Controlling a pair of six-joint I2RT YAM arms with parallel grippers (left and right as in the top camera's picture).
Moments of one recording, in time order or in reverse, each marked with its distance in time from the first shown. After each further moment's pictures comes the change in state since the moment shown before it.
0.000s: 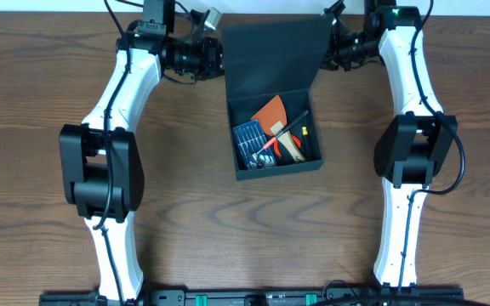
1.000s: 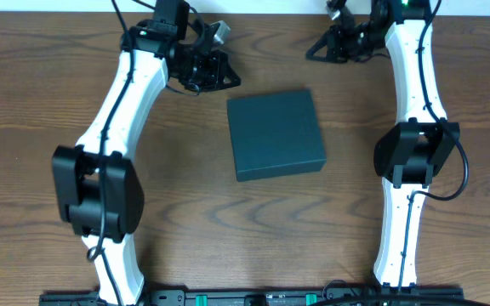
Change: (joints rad) left arm -0.066 -0.152 0.001 -0.272 -0.390 0.037; right arm 0.001 0.000 0.190 -0.117 0.175 -0.105
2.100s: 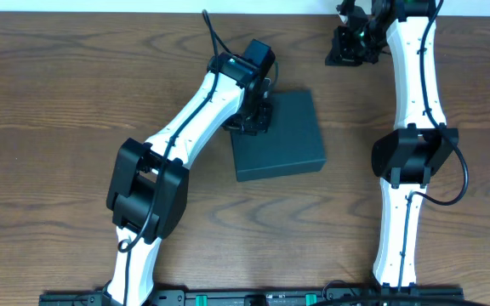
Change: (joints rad) left arm -0.318 0.135 0.006 -0.158 -0.533 -0.104; right arm 0.015 0.000 0.084 -0.144 0.332 0.103
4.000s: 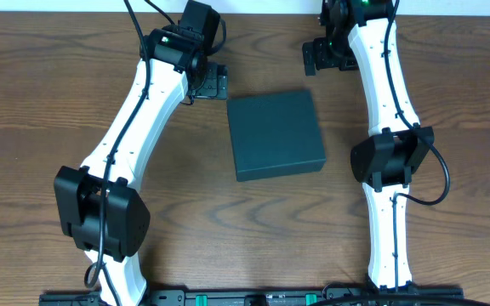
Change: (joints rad) left arm 0.190 -0.204 0.006 0.018 -0.351 -0.015; right arm 0.154 0.000 0.000 -0.029 0.508 0.110
